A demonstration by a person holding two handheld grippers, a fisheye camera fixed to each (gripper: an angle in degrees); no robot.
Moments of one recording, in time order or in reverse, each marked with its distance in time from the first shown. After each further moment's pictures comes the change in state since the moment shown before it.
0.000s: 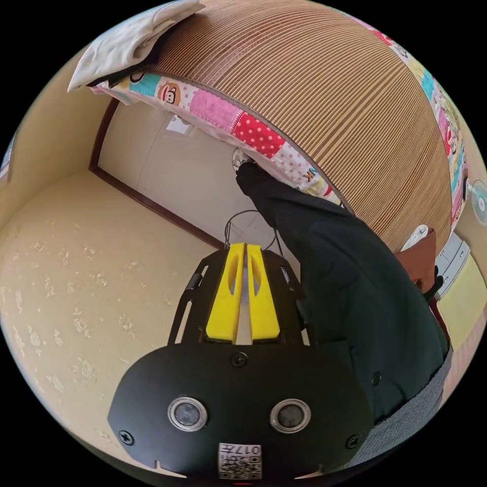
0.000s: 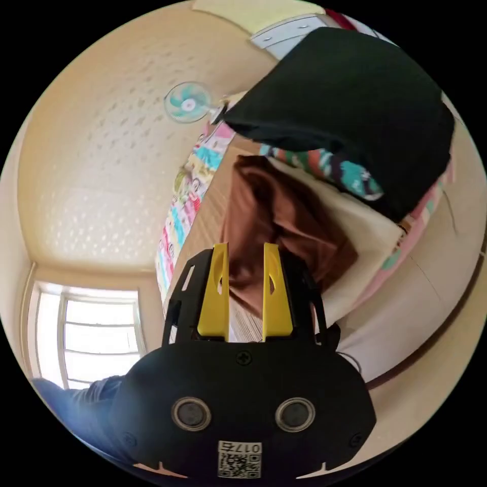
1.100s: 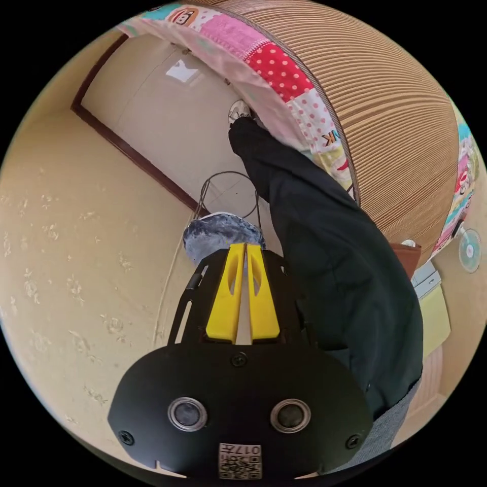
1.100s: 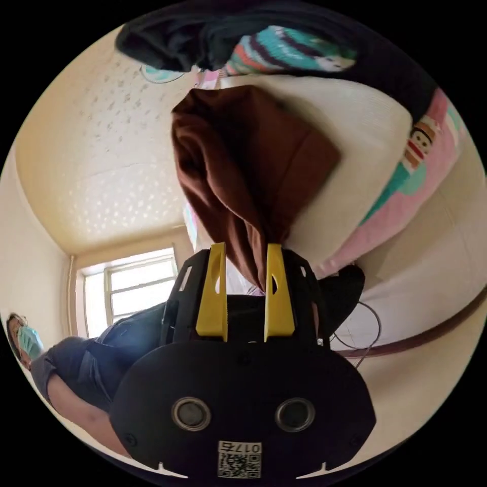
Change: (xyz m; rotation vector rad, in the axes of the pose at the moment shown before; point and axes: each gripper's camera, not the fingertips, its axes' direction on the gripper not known) left arm 0.050 -0.167 0.197 -0.136 0.271 -0.183; right arm 0.125 -0.097 0.070 -0.407 -0.229 0.023
